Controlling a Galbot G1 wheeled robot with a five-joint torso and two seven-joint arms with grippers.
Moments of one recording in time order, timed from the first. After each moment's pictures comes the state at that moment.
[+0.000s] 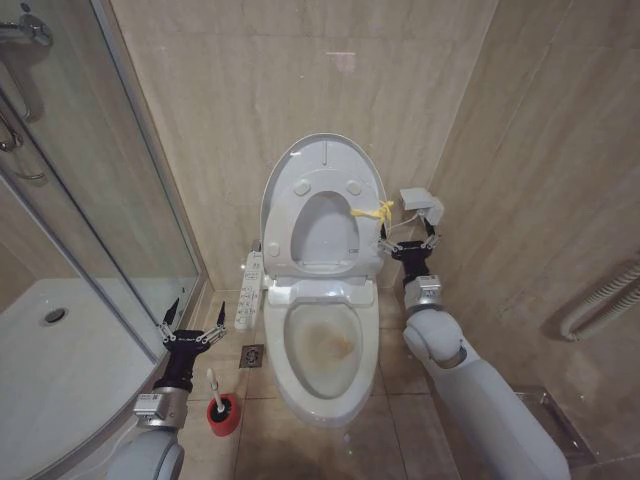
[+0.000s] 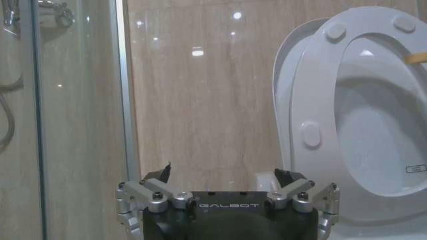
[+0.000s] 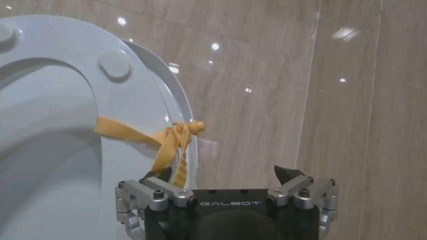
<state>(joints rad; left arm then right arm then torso) 1.43 -1.28 -0.55 -2.00 -0.14 -0.21 -0.07 -0.86 1.12 0.24 1.83 0.15 -0.06 0.45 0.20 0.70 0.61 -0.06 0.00</state>
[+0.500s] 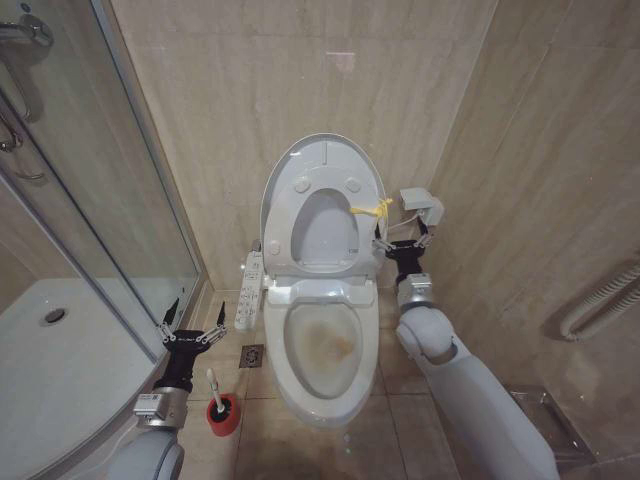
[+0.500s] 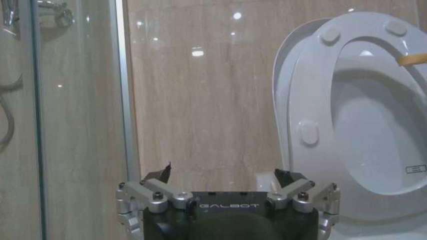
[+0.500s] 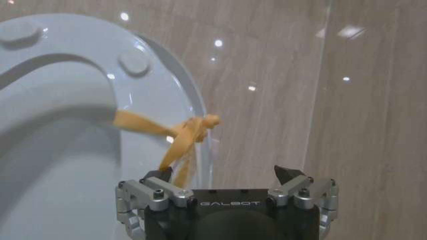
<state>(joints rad) 1.43 -1.28 -0.55 -2.00 -0.14 -0.21 -0.07 -0.81 1.16 0.20 1.77 0.12 -0.08 0.45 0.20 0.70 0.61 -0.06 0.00</state>
